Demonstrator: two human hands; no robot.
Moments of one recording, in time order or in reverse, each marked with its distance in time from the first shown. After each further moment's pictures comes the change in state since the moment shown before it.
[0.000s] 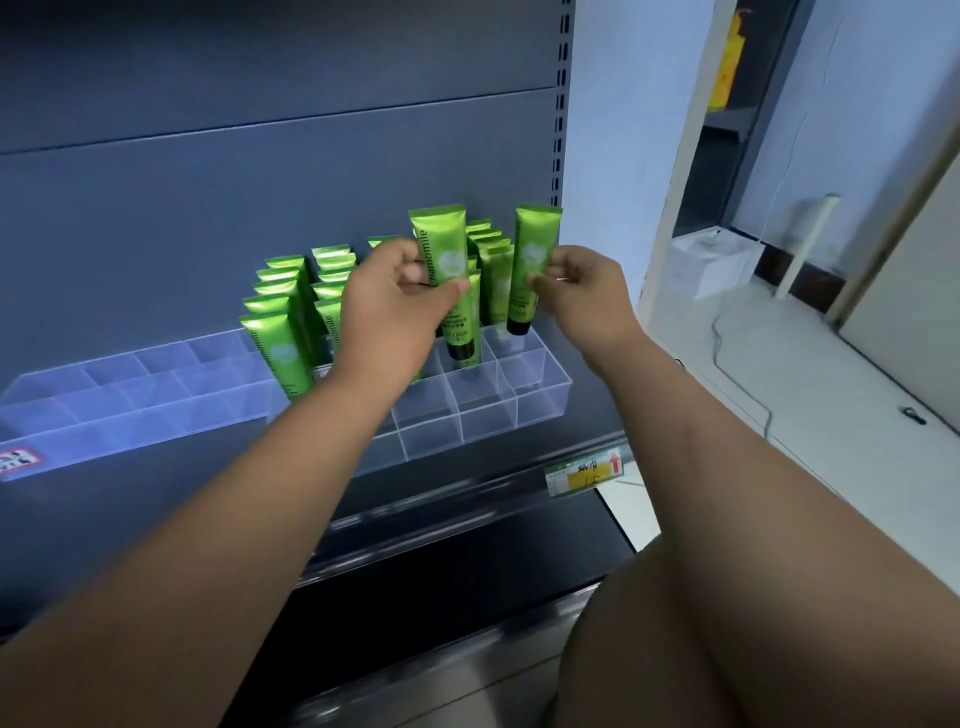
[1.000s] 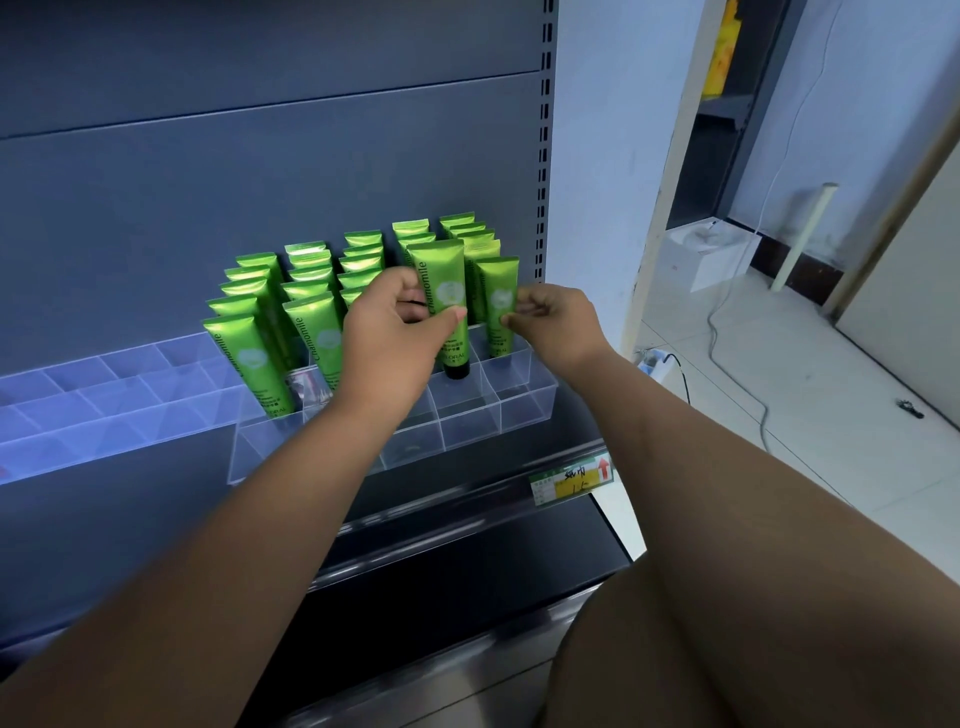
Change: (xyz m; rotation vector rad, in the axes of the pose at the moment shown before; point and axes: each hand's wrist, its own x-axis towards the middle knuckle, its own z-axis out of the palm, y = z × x) left_hand -0.007 -0.028 0.022 0.130 0.019 0.005; right_hand 0.015 0.060 0.006 -0.214 -0.112 0.004
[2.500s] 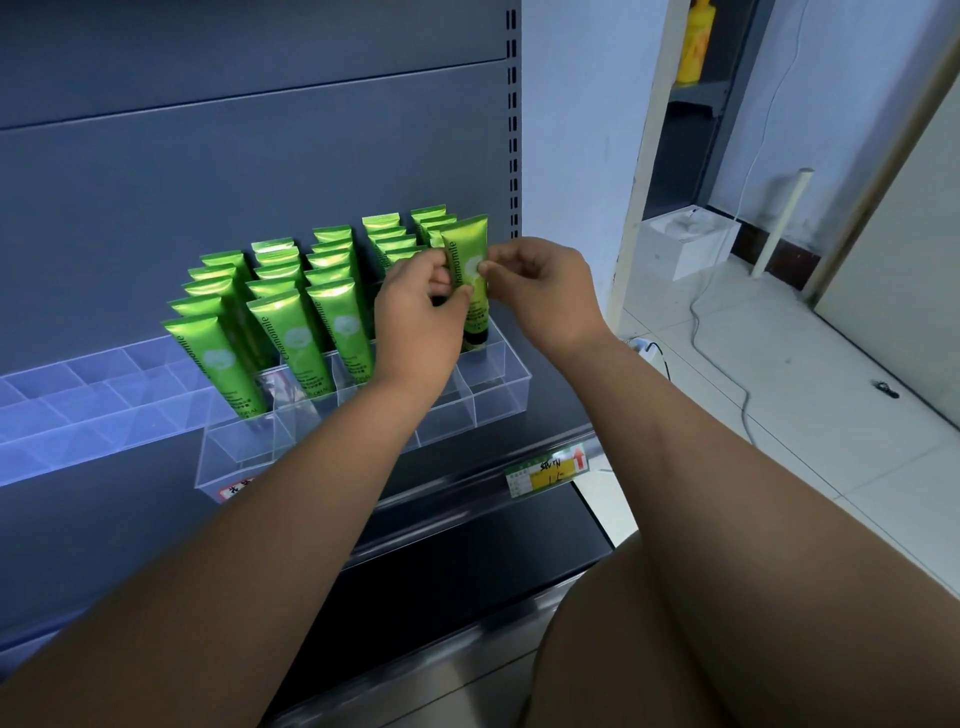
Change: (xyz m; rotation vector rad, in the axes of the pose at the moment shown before) left_hand 0.015 -0.012 0.058 0.049 0.005 0.121; right_hand -0.018 -0.043 -0.022 0.221 0.101 -0.078
